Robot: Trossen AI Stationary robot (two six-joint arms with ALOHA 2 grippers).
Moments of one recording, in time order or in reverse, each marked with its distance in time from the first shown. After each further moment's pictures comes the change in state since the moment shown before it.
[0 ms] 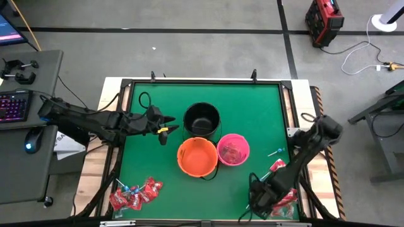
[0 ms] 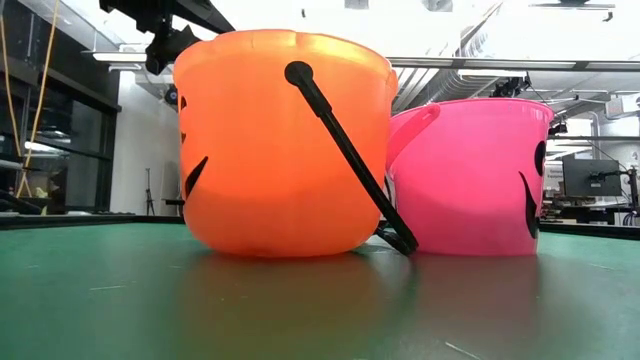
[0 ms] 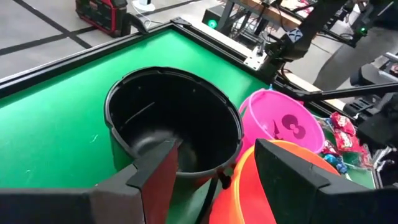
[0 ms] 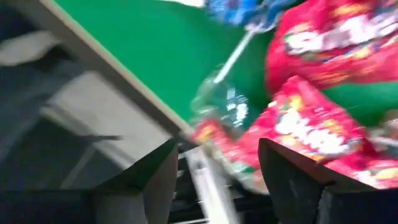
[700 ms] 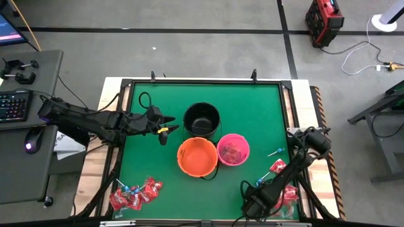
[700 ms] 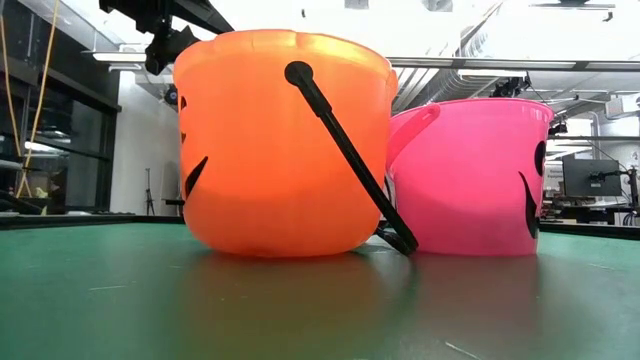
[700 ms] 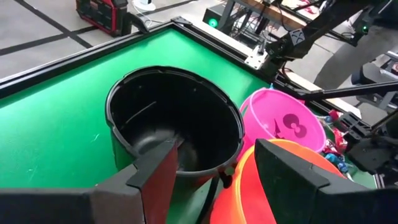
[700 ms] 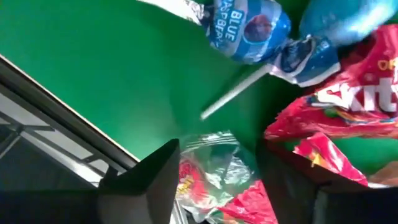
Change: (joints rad) left arm 0.000 0.000 0.000 -0.007 0.000 0.001; right arm 0.006 0.228 0.107 -0.087 -0.026 -0.205
